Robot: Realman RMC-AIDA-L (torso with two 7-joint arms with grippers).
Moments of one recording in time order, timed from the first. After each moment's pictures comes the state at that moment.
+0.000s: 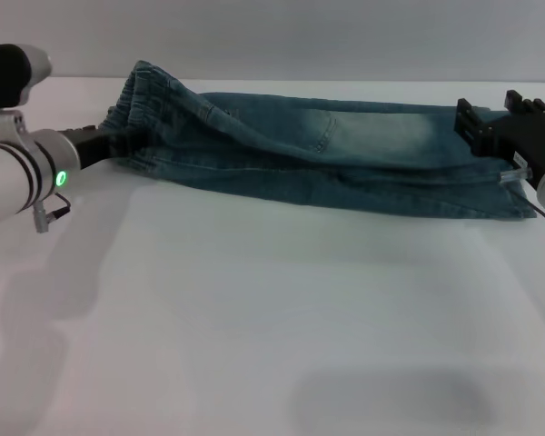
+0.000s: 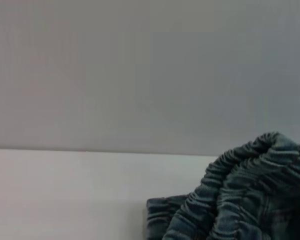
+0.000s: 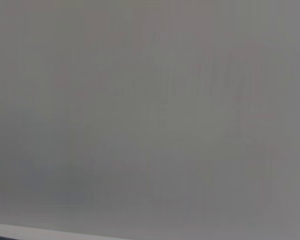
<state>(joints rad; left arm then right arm) -0.49 -2.06 -1.56 -0.86 2.49 -0.27 0.20 0.15 2.07 -1.88 -1.14 1.04 -0.13 -0.70</state>
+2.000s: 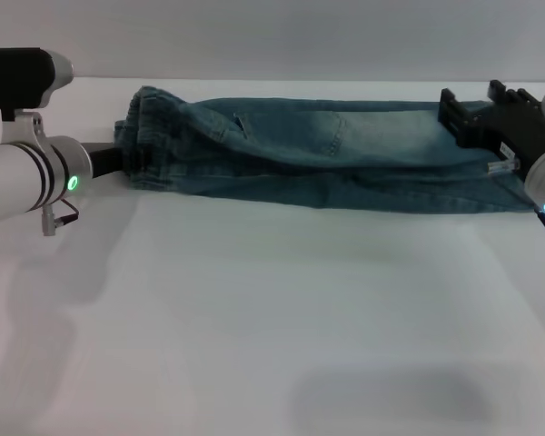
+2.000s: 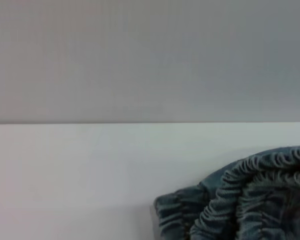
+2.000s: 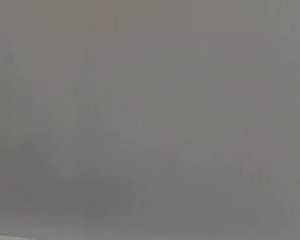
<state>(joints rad) -0.56 -2.06 -1.61 -0.78 2.48 -0.35 0.26 0.15 2.07 -1.88 -1.19 1.05 -0.09 -0.69</state>
